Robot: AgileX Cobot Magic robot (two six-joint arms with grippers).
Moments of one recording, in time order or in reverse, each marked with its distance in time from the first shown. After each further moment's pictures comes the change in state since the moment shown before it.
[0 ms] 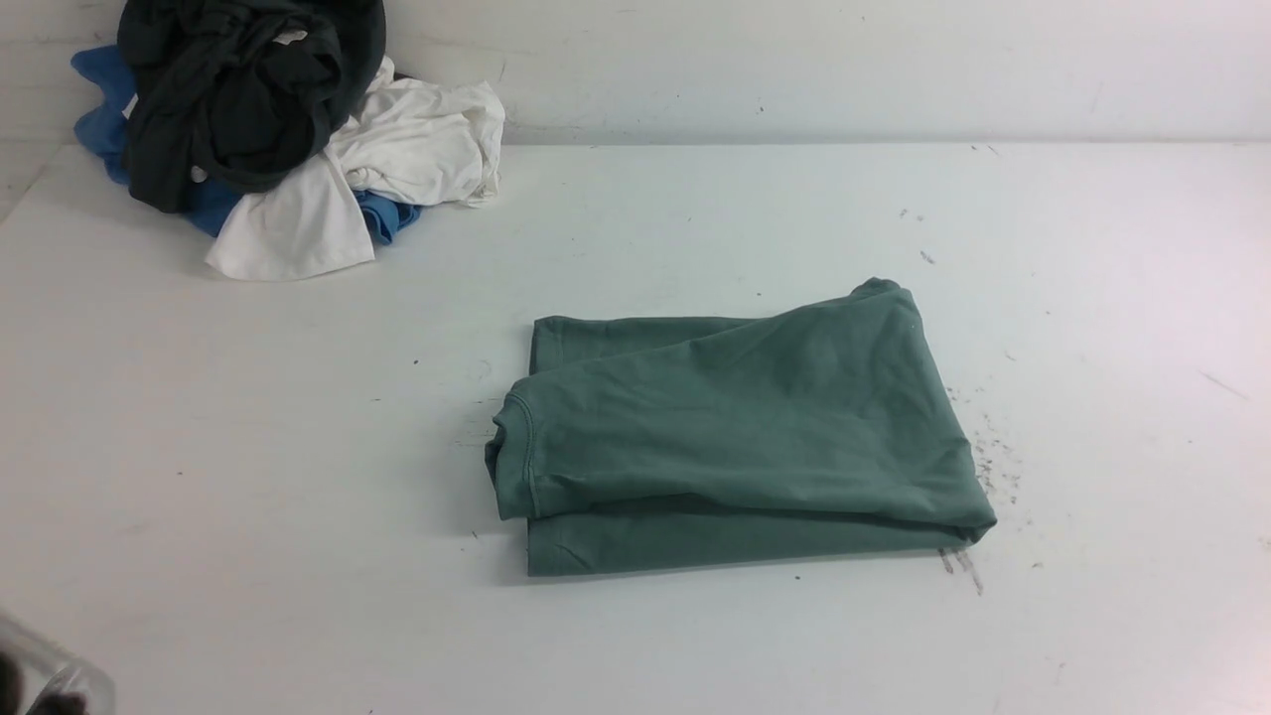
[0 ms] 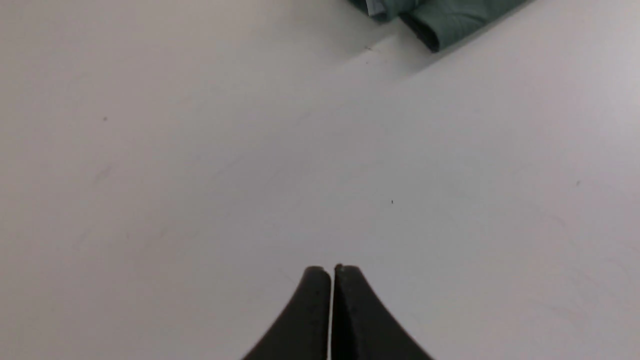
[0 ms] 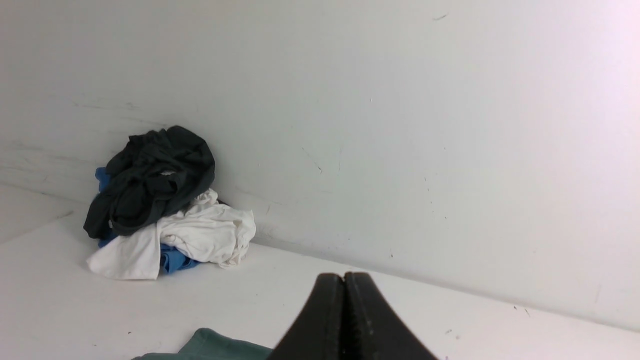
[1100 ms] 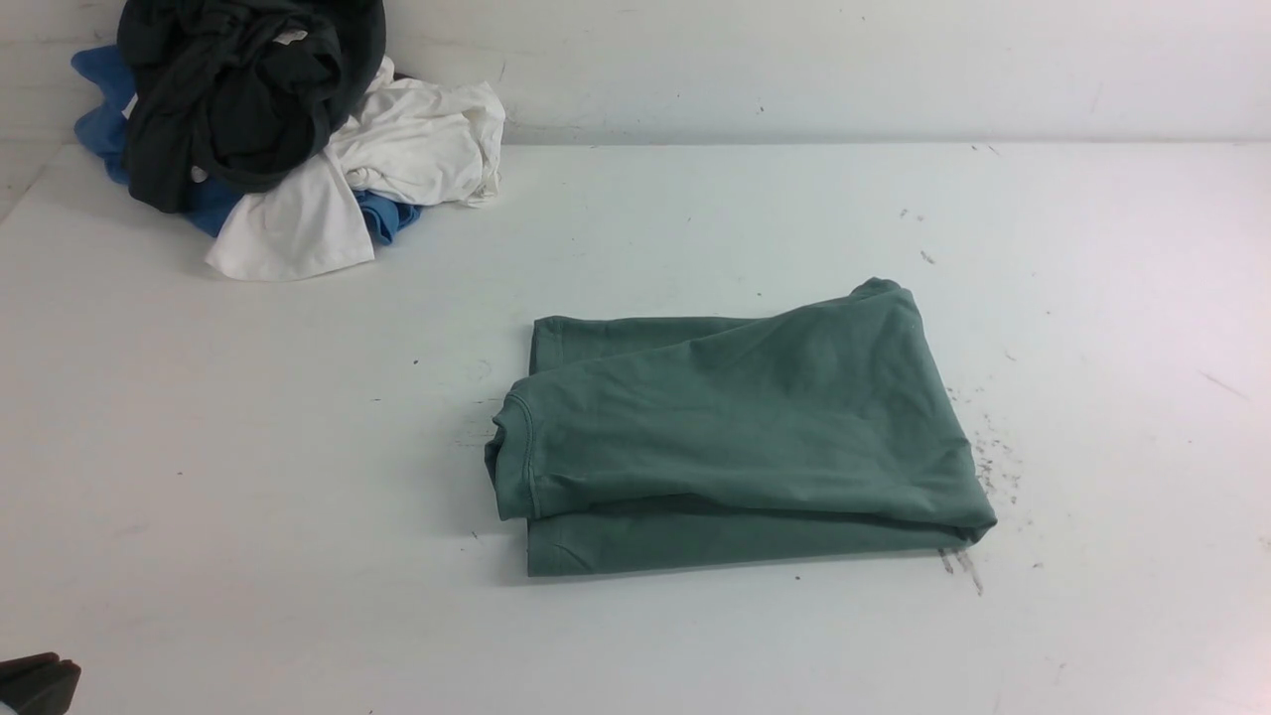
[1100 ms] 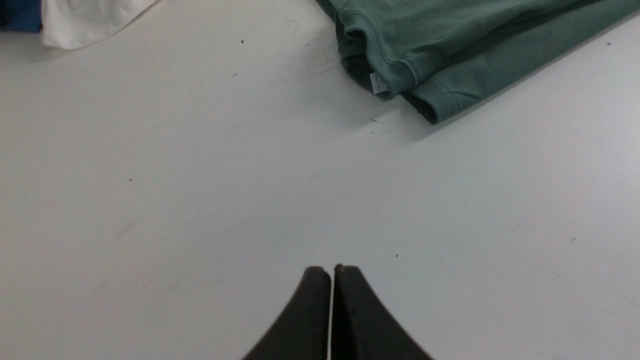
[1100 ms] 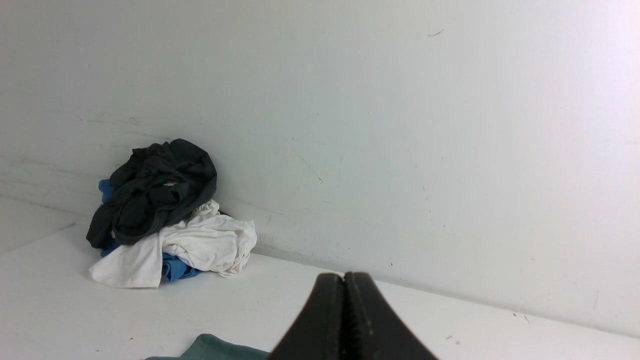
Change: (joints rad) right arm 0.000 -0.043 0.032 0.003 -0.007 0.001; left arm 0.000 -0.086 0.012 0.002 -0.051 0.002
